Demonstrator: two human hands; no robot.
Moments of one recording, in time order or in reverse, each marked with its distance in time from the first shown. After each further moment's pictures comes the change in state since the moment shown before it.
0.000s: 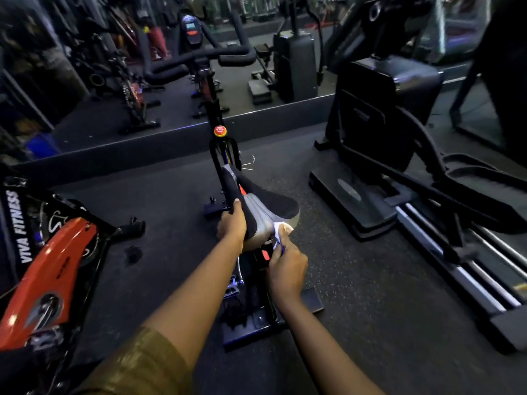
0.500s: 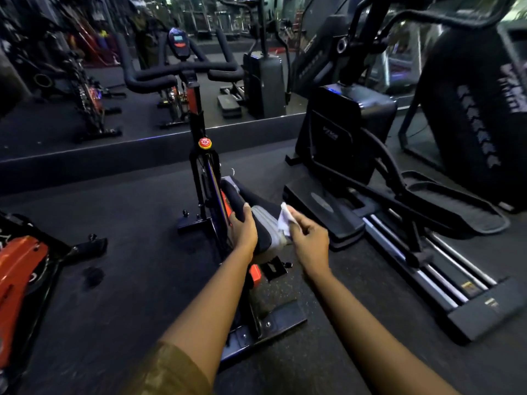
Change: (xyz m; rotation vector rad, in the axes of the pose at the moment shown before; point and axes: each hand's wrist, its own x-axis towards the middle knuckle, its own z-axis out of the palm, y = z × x) left_hand 0.010 0.000 -0.008 -0.118 -0.155 0.095; right_hand 0.029 -0.047 -0.016 0.376 -0.055 -0.055
